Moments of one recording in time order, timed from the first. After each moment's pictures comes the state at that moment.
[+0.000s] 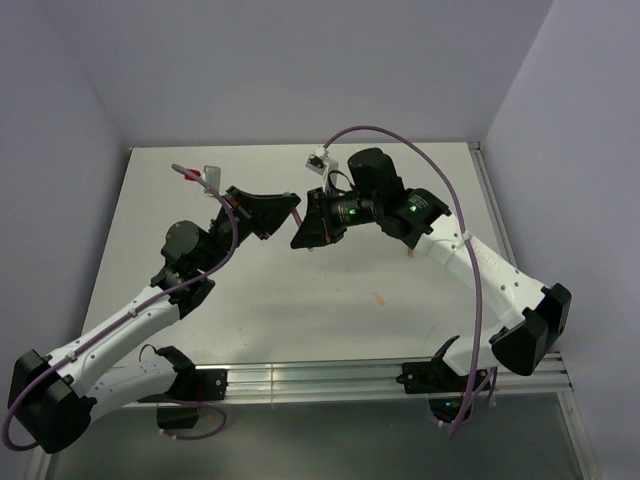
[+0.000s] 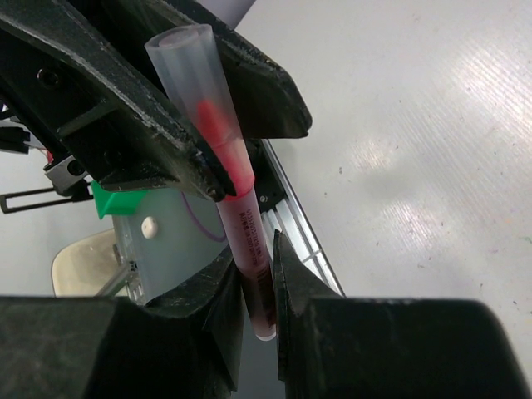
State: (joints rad) left arm -0.68 0.98 0.72 0.57 0.18 -0.79; right arm 0.70 1.38 1.43 -0.54 -0.65 0.47
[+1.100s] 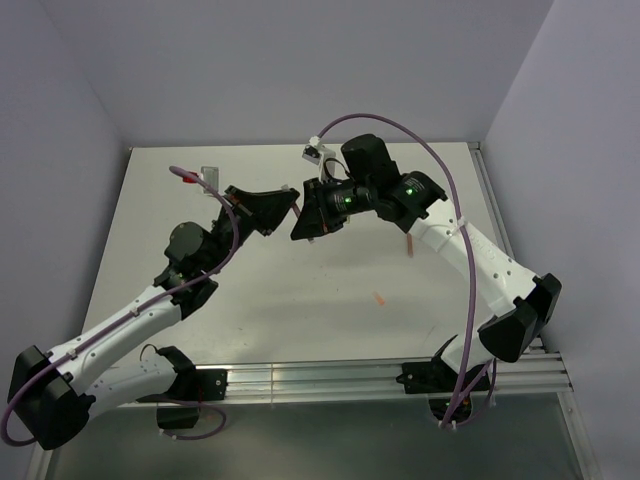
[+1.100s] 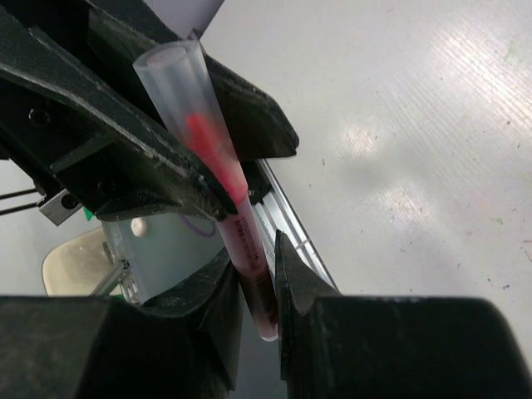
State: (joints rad) left arm -0.72 1.00 0.71 0.61 0.05 -0.81; right arm 0.69 1.48 1.62 -0.75 -0.61 0.41
